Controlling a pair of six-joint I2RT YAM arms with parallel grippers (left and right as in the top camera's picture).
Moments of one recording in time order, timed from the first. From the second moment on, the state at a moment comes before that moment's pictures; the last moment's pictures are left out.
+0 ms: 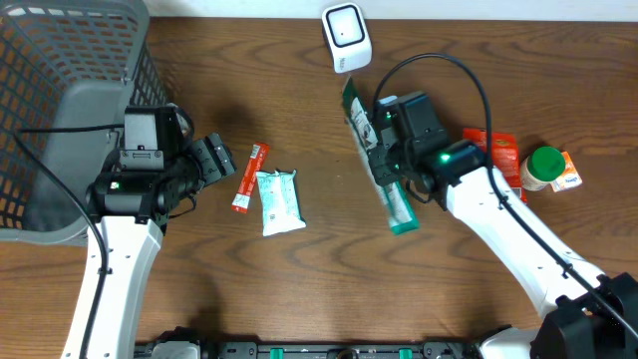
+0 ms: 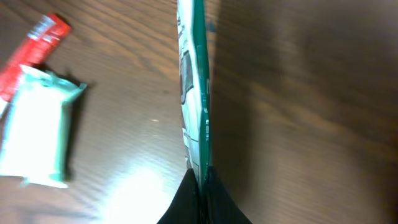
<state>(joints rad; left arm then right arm) -0.03 1.23 1.09 -0.84 0.11 -0.48 0.46 1.56 1.17 -0.61 -0.05 0.10</state>
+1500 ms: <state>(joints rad) -0.03 1.23 1.09 -0.84 0.14 -0.48 0.34 1.72 1.12 -0.68 -0.24 0.17</state>
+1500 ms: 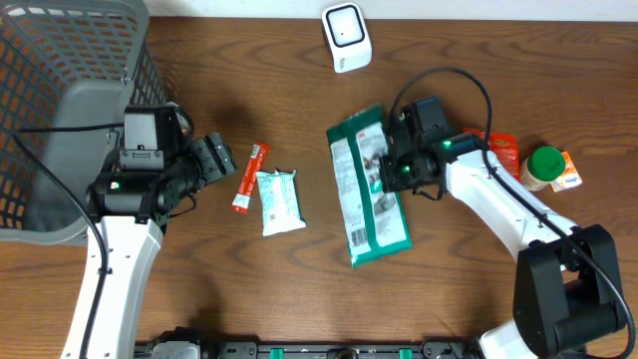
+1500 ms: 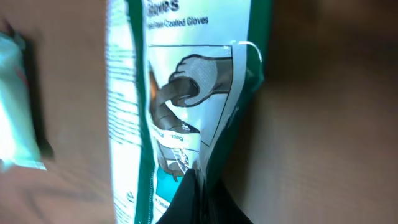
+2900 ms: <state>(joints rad) -0.51 1.83 1.06 -0.56 0.31 -0.62 0.13 1.88 1.09 -0.75 -0.54 -0.15</state>
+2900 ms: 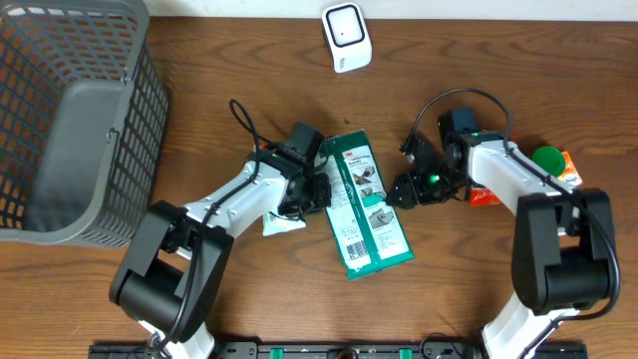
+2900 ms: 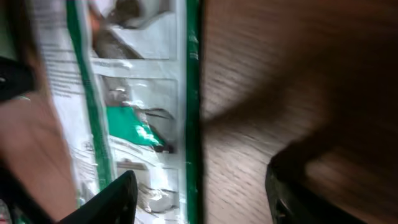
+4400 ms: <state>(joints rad) -0.60 1.86 1.06 -0.53 0.23 -0.65 0.22 1.90 0.85 -0.36 -0.97 -0.14</state>
